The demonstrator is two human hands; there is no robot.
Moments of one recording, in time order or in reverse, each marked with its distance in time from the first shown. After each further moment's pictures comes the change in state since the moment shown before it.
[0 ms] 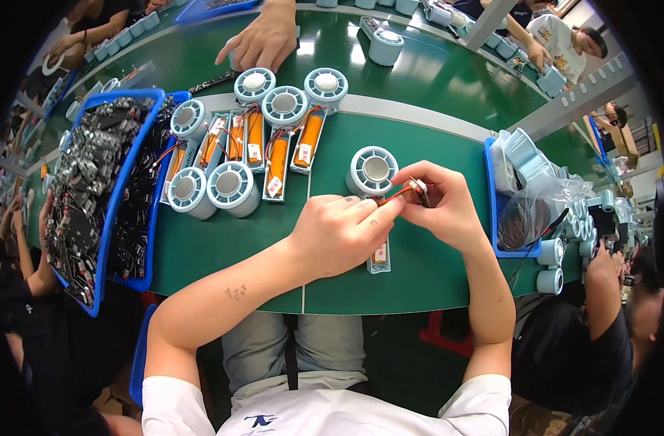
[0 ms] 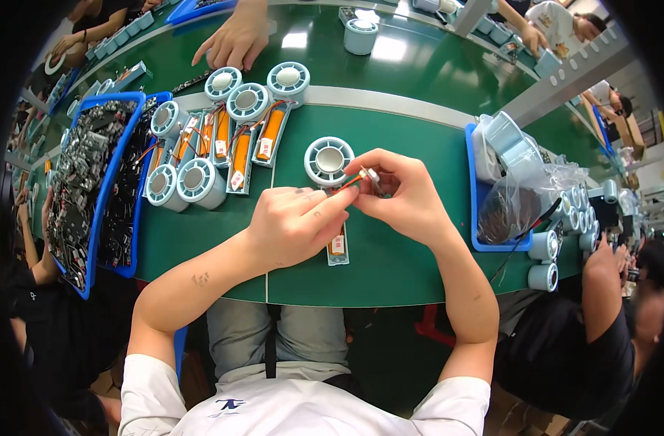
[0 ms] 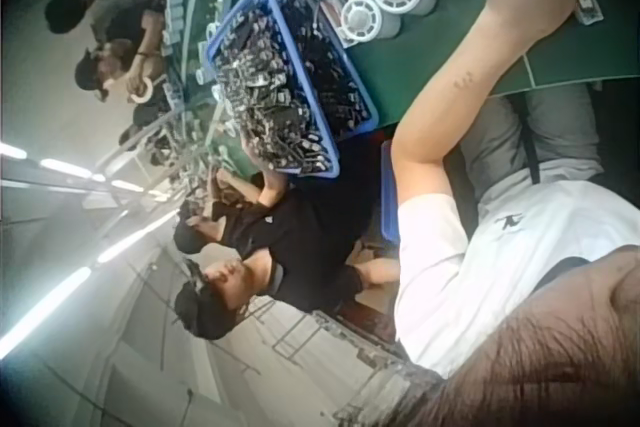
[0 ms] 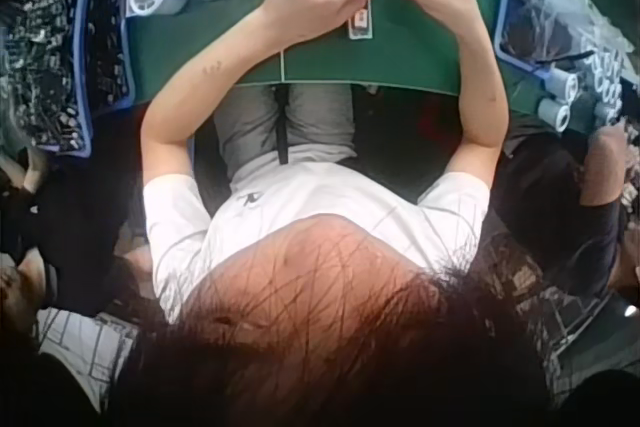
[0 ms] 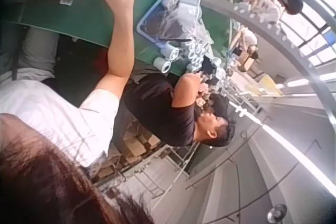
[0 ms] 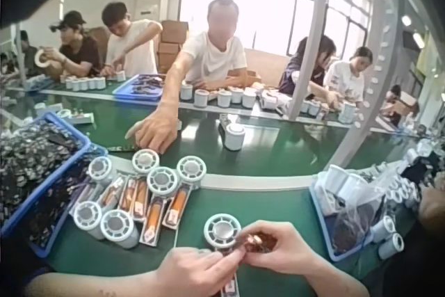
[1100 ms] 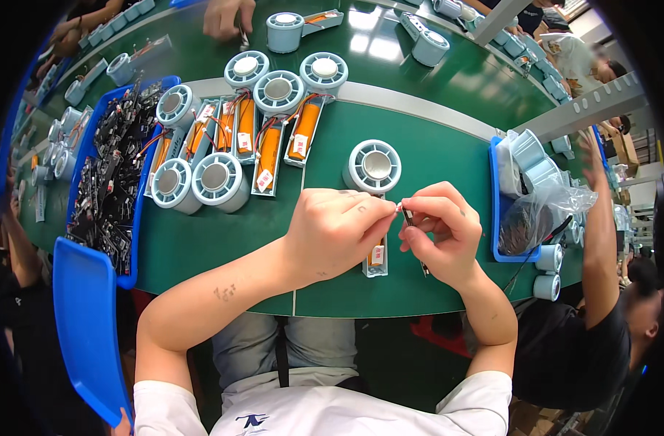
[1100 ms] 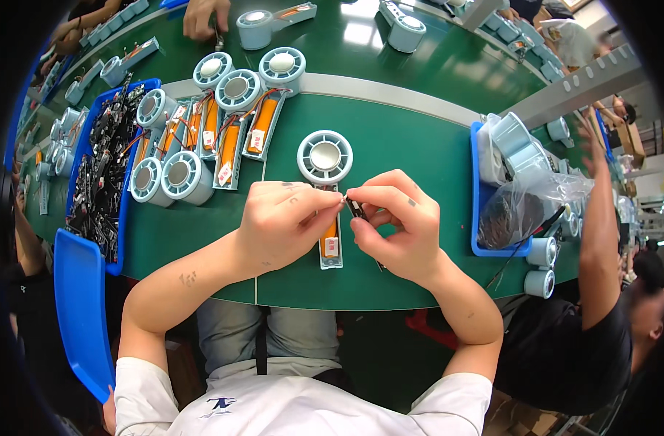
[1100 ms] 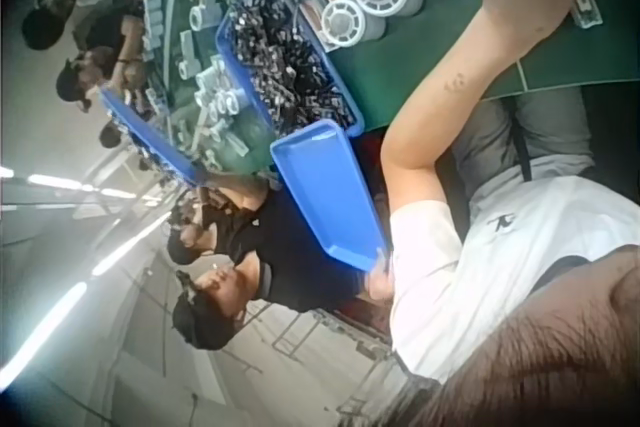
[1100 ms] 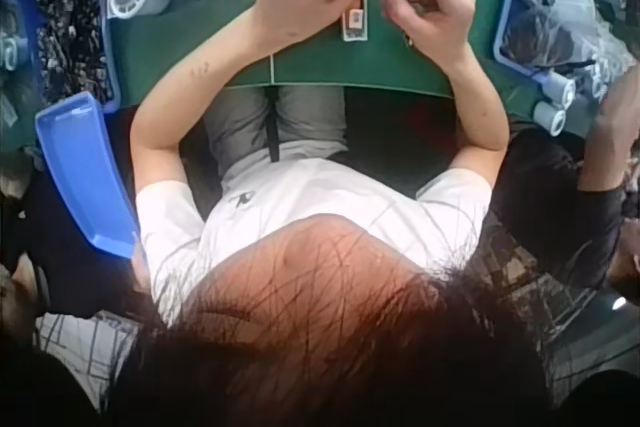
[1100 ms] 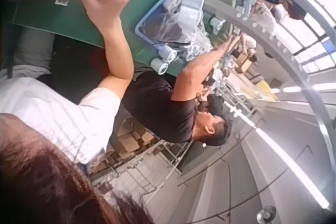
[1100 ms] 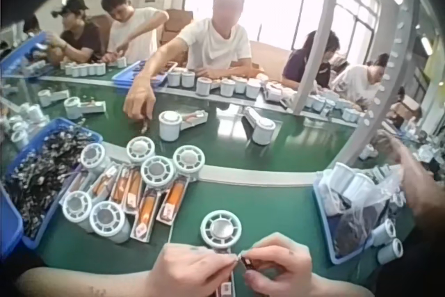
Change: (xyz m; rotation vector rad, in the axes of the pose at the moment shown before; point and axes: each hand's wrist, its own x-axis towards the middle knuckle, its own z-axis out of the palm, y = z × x) left_hand 0.005 0.002 0.005 -0.274 0.161 -0.141; right_hand -0.029 0.022 0.015 -0.199 0.109 -0.451
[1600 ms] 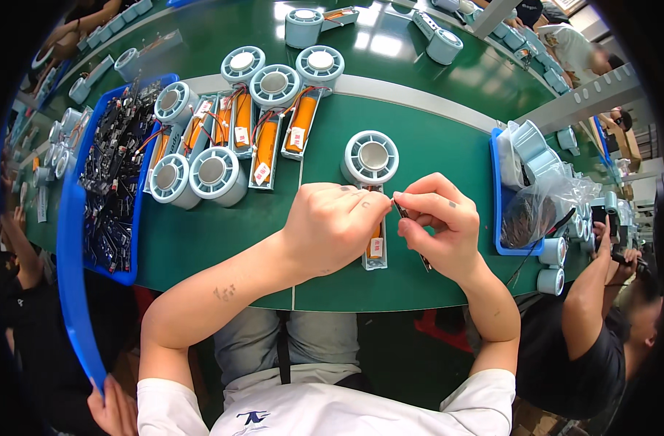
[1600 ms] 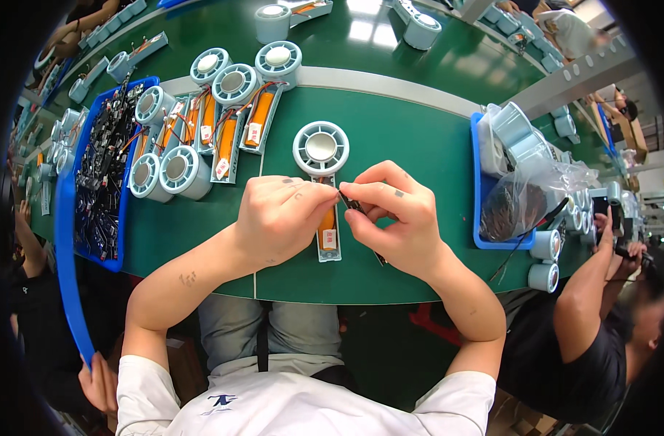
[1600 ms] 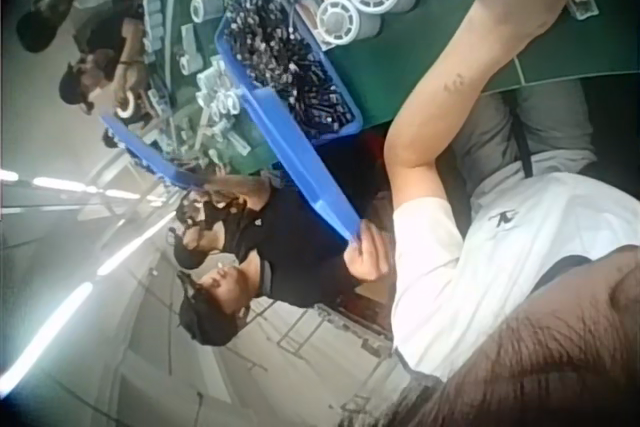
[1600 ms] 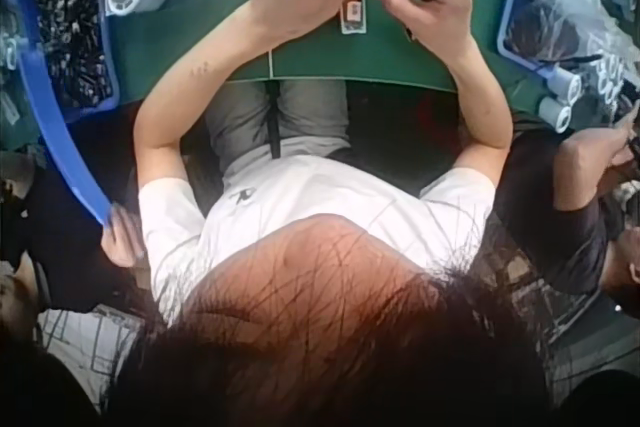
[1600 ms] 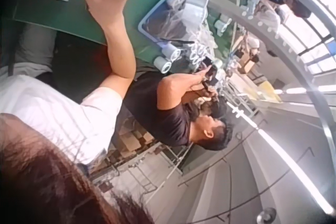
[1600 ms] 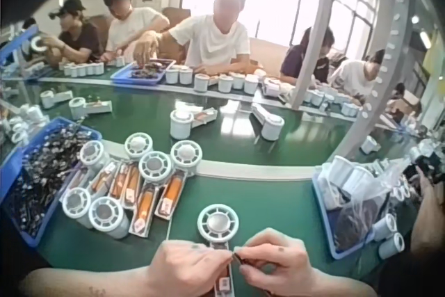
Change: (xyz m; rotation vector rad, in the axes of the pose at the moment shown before) left_hand -0.003 0.000 -0.006 0.162 -0.144 0.082; right_hand 0.003 -0.007 0.000 -0.063 -0.031 0.057
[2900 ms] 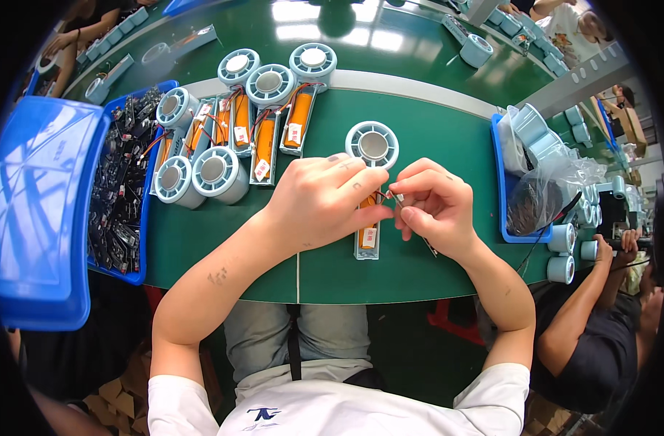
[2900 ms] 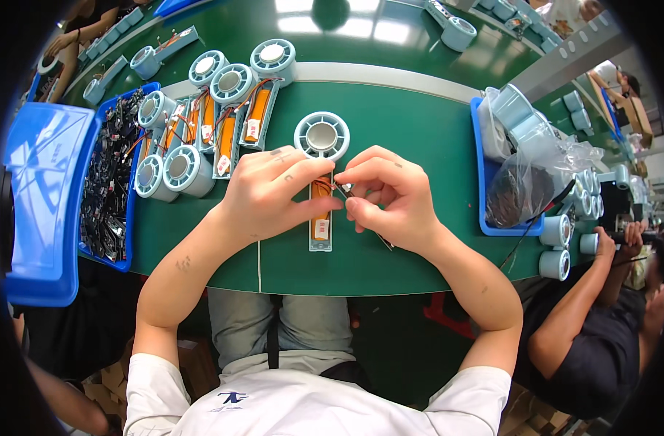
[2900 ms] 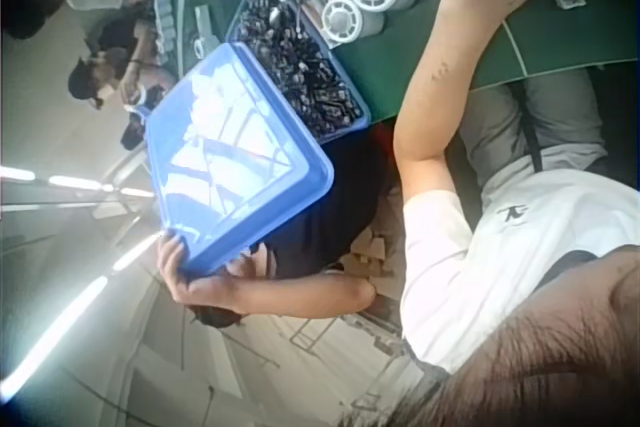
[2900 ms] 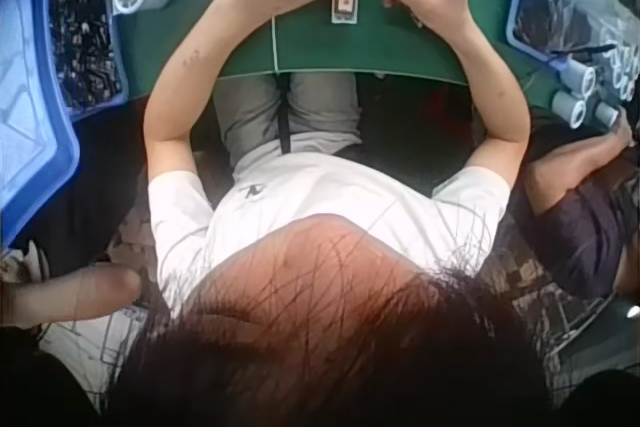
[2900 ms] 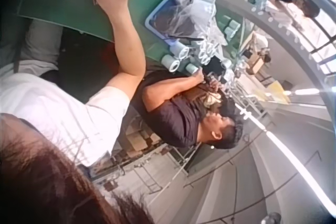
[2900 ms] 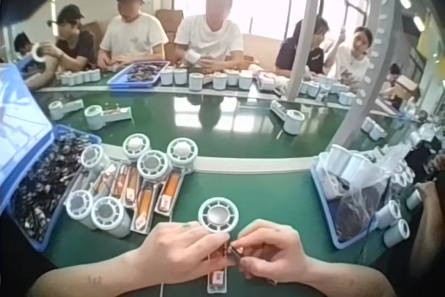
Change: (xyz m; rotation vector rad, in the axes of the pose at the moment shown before) left_hand 0.014 -0.012 -0.017 0.063 -0.057 0.103; right_hand -0.001 0.014 0.004 0.473 -0.036 0.136
